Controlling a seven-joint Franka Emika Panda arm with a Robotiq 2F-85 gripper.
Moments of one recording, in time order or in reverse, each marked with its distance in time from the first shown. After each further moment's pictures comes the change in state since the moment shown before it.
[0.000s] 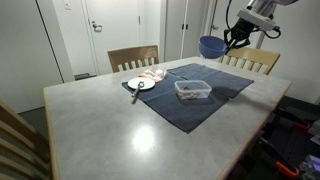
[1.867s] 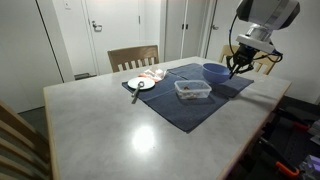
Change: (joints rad) arm -0.010 0.241 -0.036 0.024 0.266 -0.126 -0.129
